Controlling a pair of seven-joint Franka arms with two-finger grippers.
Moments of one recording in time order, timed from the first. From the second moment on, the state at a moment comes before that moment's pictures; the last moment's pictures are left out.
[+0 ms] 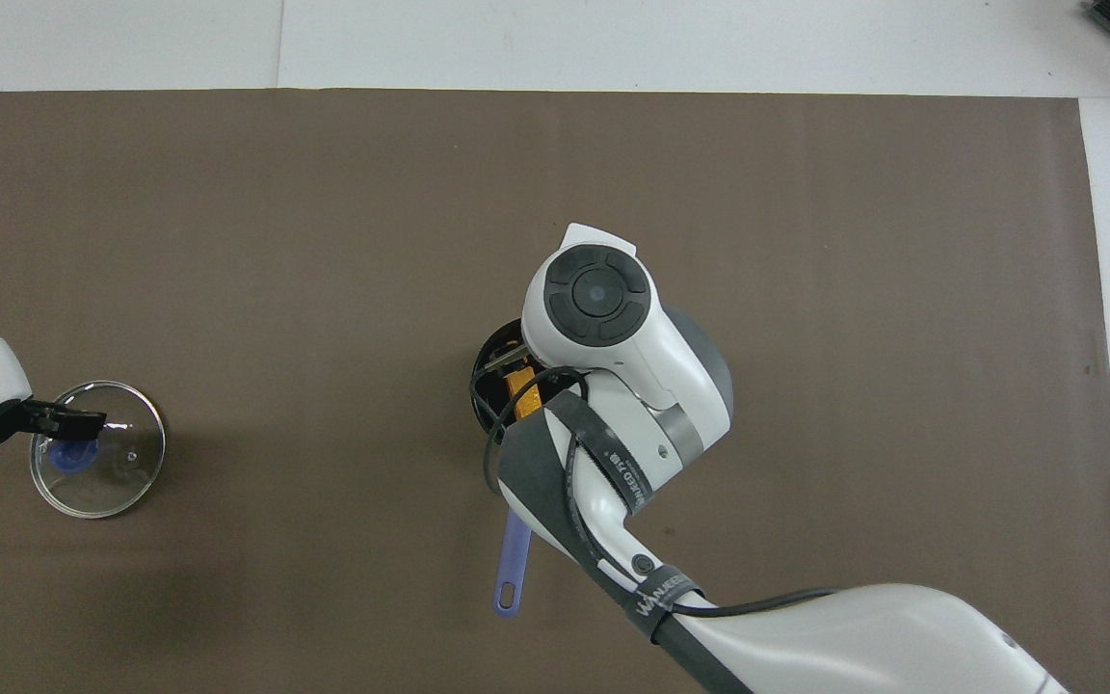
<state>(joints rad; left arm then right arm) 0.18 0.01 0.00 -2.19 -0.02 2.28 0.42 0.34 0.30 0.16 -1.60 -0.07 2.05 0.21</state>
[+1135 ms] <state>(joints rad) -0.02 0.09 0.00 -1.61 -0.02 1.70 0.03 0.11 0.00 0.12 -1.50 -0.05 1.64 0.43</state>
